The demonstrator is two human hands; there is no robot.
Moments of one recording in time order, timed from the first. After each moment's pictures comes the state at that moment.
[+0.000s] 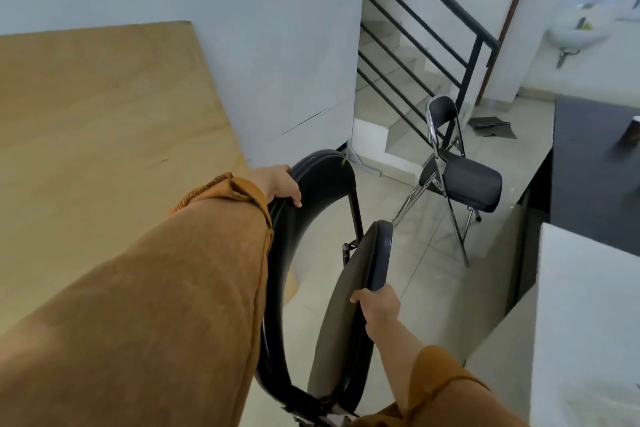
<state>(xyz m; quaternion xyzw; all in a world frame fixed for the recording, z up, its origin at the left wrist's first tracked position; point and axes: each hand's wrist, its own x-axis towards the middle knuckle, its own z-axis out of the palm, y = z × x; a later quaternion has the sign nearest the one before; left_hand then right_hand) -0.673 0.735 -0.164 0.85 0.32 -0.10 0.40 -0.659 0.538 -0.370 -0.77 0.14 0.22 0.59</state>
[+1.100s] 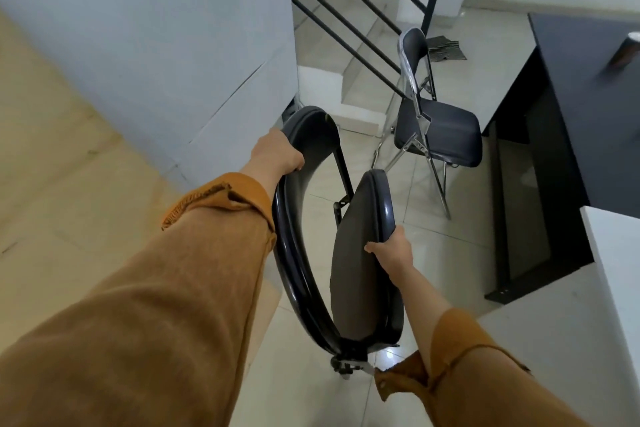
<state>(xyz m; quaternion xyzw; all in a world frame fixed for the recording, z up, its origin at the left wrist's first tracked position) -0.376 0.870 -0.235 0.92 0.27 -0.04 0.28 -0.395 0.658 -0.408 -0.85 0.14 0.19 0.47</state>
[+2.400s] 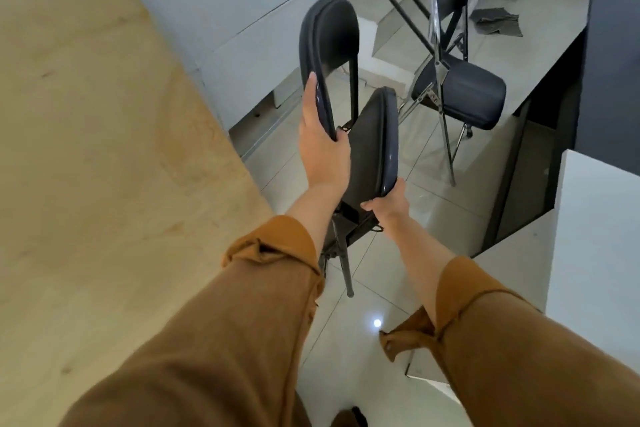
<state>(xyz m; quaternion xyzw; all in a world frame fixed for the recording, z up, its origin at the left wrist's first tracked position) -0.552 0.643 -0.303 0.74 0.25 0.31 0.53 -0.492 0.546 -0.423 -0.82 0.09 0.22 0.52</state>
